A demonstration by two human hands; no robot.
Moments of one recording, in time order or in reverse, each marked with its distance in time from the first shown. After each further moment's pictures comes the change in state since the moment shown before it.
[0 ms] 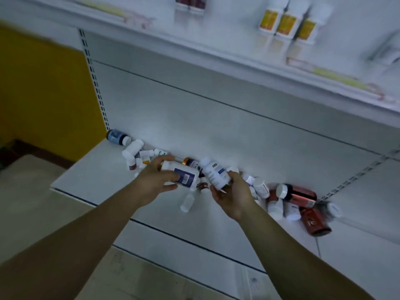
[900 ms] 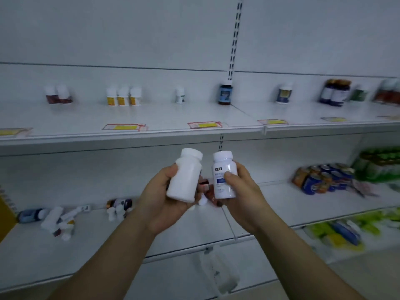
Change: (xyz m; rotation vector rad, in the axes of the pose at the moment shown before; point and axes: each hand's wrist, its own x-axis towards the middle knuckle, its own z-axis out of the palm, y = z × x) left_hand -0.265 0.066 0.240 -0.340 -0.690 -0.186; right_hand -0.346 -0.064 -0.129 -0.186 -0.008 -0.738
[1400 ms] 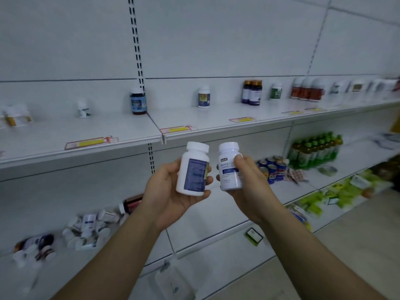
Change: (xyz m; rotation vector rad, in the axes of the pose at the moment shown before) left_hand 0.100 -0.127 0.168 0.164 -0.143 -0.081; right_hand -0.027 -0.096 -0.205 -0.060 0.290 -0.140
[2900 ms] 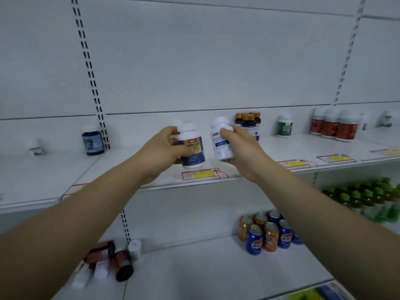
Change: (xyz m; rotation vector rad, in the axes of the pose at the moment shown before) left_hand 0.254 0.044 0.148 0.881 0.271 0.440; right_hand 0.286 -0.114 -0.141 -0.153 -0.216 -0.114
